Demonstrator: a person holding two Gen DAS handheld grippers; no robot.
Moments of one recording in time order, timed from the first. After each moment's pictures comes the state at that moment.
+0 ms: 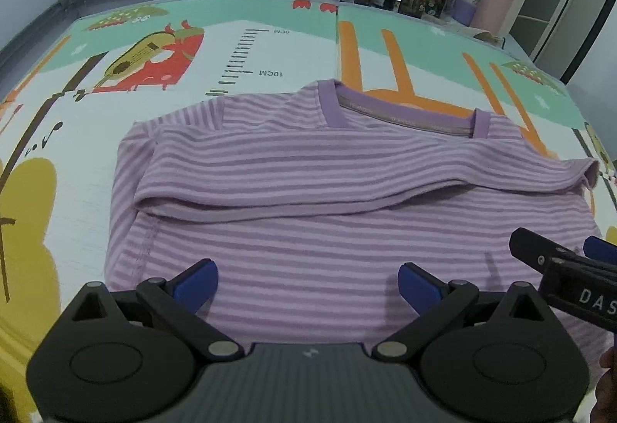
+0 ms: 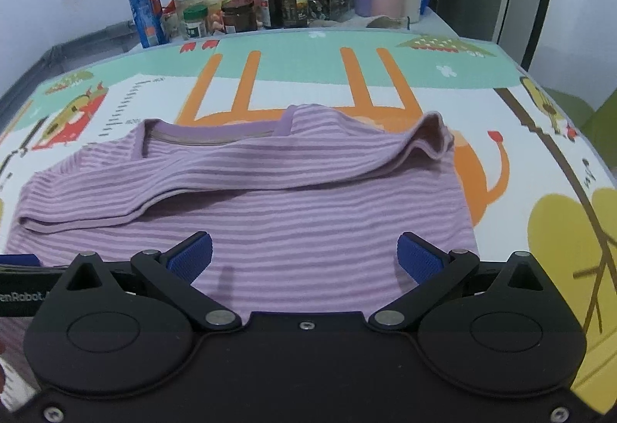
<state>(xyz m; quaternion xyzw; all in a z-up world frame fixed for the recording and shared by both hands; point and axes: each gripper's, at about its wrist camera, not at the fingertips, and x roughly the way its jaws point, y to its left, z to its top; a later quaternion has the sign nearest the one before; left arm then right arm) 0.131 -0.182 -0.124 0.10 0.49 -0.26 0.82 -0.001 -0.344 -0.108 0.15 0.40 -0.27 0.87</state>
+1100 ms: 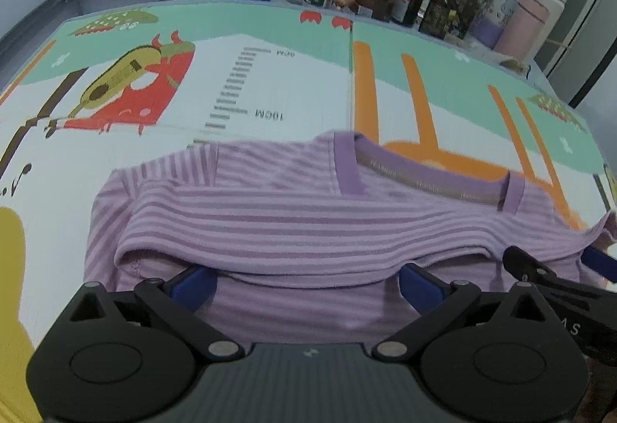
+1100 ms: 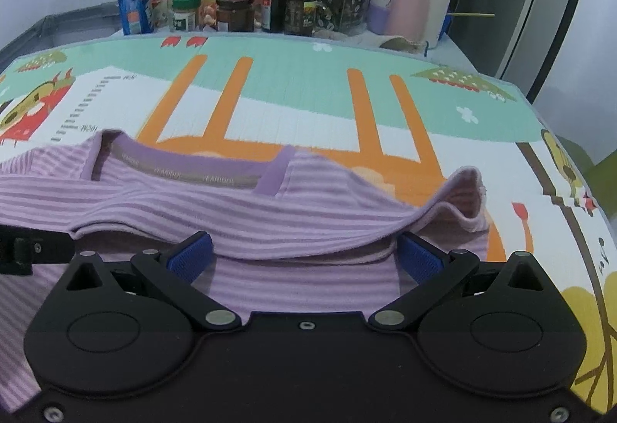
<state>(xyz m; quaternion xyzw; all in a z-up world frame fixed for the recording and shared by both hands) 0.203 -0.221 -0.124 0.08 0.50 -0.25 0.82 0.076 -0.386 -0.134 0.08 0.41 -0.27 0.87</state>
